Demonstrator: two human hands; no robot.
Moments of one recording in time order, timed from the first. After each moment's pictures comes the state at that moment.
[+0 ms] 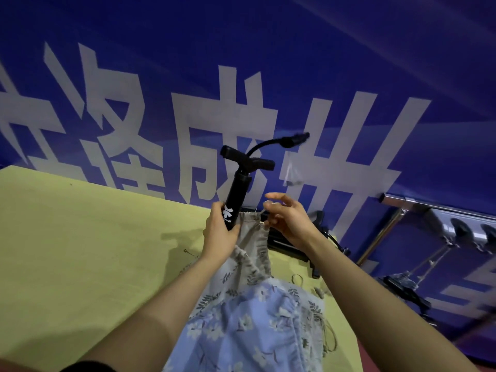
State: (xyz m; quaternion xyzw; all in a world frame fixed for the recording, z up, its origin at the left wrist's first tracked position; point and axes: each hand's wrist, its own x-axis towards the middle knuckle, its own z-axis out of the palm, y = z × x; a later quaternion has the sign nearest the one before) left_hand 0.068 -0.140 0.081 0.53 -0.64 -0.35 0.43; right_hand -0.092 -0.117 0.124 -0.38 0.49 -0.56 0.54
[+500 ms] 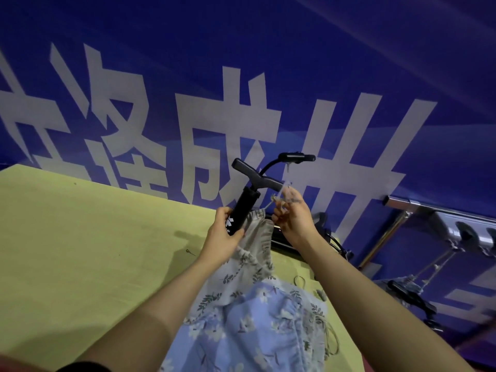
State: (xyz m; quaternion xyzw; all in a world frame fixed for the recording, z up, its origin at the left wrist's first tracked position) left_hand 0.078 -0.139 0.078 0.49 -0.67 -0.41 0.38; right_hand -0.086 -0.129 0.123 -0.25 0.46 -0.67 0.53
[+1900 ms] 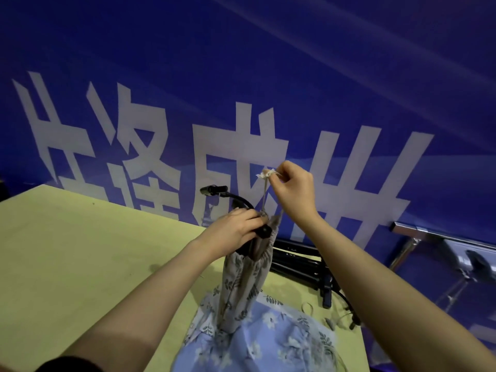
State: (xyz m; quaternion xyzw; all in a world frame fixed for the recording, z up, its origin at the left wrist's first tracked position) left_hand 0.102 -0.153 0.159 0.29 -0.94 -0.01 0.20; right_hand -0.062 -0.150 0.214 -0.64 0.55 -0.54 -0.01
